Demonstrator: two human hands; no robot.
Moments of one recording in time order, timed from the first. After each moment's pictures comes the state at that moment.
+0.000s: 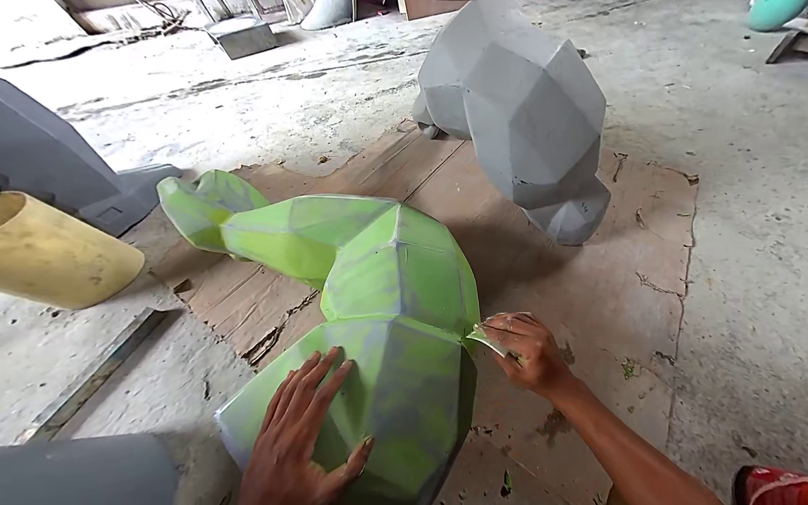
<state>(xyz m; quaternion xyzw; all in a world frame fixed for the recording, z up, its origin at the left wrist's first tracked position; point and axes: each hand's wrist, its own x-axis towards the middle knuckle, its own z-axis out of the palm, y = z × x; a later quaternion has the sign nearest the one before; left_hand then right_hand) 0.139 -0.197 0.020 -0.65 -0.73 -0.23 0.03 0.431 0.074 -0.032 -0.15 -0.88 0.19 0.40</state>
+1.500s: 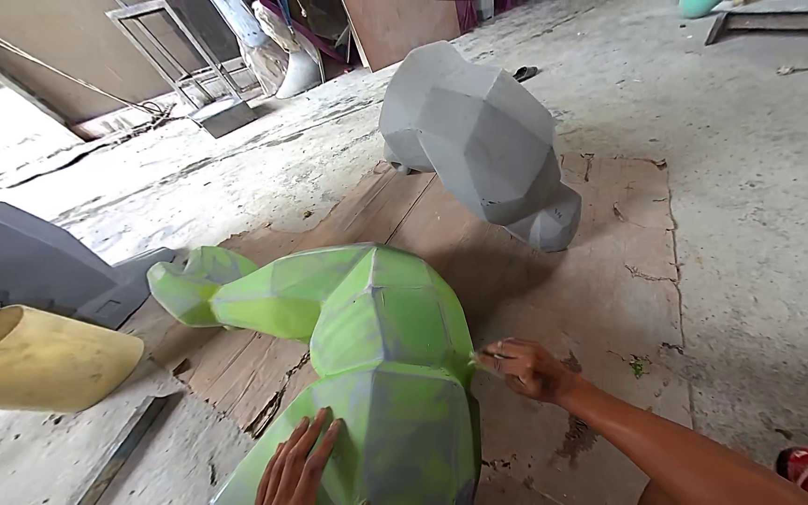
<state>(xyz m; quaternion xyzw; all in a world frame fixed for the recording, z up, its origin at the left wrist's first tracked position) 0.135 -0.200 0.026 -0.67 -0.73 -0.17 0.02 0.447 0.105 -0.074 -0.08 -0.92 0.17 0.33</state>
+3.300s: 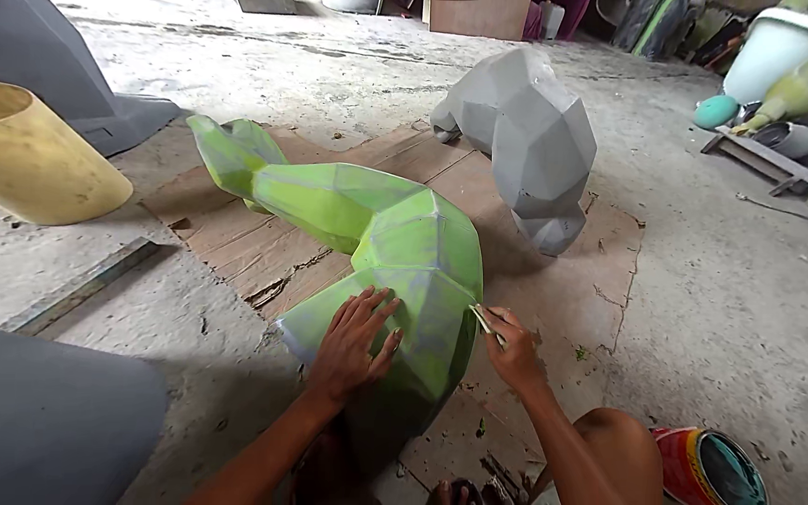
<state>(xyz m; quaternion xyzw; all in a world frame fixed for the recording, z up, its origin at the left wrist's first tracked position) 0.141 -0.196 0.017 -0.63 -0.71 -0.30 0.03 0.416 -0.035 -0.001 -0.34 -0.85 0.22 0.34</state>
